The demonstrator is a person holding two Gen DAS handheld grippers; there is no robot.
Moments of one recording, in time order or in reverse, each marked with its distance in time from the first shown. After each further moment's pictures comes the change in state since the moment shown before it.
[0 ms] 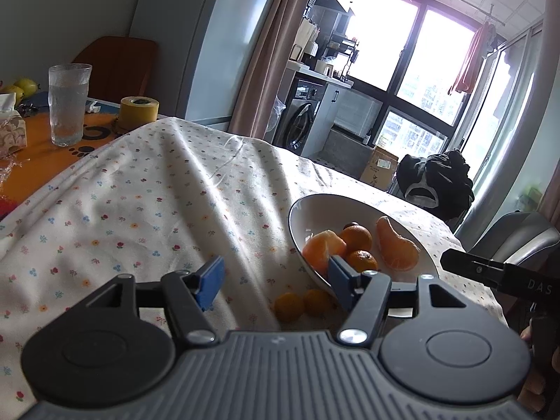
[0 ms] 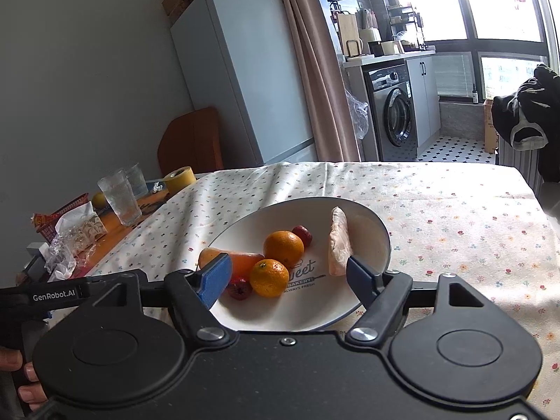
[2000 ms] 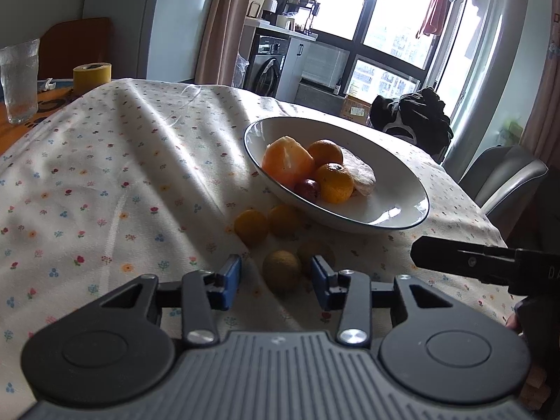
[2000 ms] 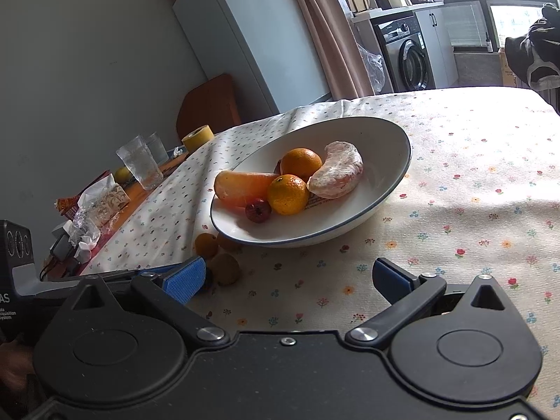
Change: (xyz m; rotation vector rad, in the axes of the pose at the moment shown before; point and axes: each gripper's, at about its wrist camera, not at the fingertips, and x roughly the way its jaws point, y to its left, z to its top) left arm 0.030 -0.018 -0.046 0.138 0.140 -0.068; right arm 0.006 -0.008 -0.053 0.094 0.118 0.108
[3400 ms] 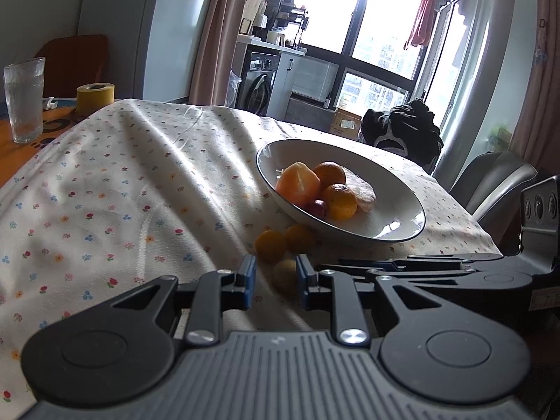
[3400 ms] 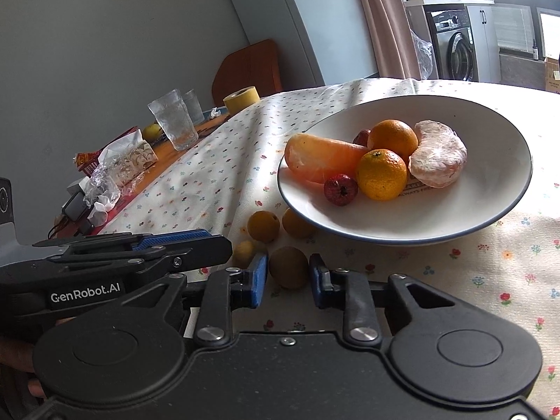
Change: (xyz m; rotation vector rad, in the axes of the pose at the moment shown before) left arm -0.025 0.016 0.007 0.033 -0.057 -0.037; right arm 0.050 0.051 -0.003 -0.120 0.094 0.070
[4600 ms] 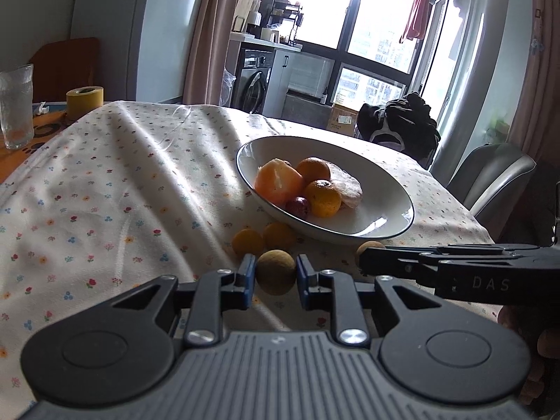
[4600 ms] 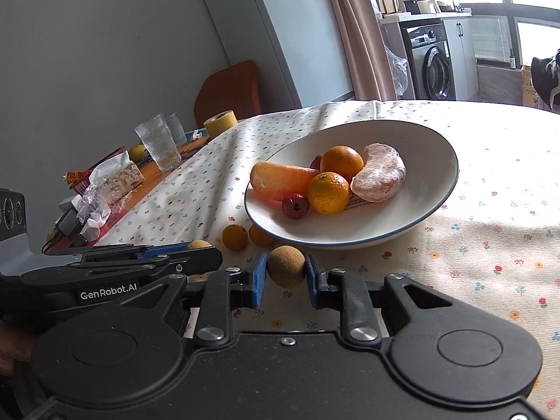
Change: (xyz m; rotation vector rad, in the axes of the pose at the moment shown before) left arm 0.002 -0.018 0.001 0.017 0.011 0.006; right arm -0.043 -0.016 0.000 0.022 -0.066 -0.063
